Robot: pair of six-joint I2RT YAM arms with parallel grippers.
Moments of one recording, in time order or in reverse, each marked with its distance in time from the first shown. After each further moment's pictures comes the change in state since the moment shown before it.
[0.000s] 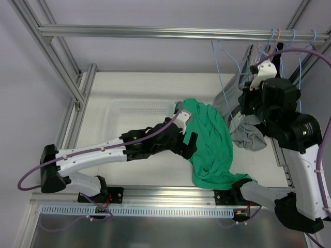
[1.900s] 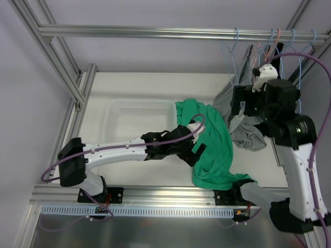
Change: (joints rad) left arm 0.000 0.121 -0.029 0.014 0.090 0.116; right arm -0.187 0.074 -0.029 0.051 -0.151 -0.068
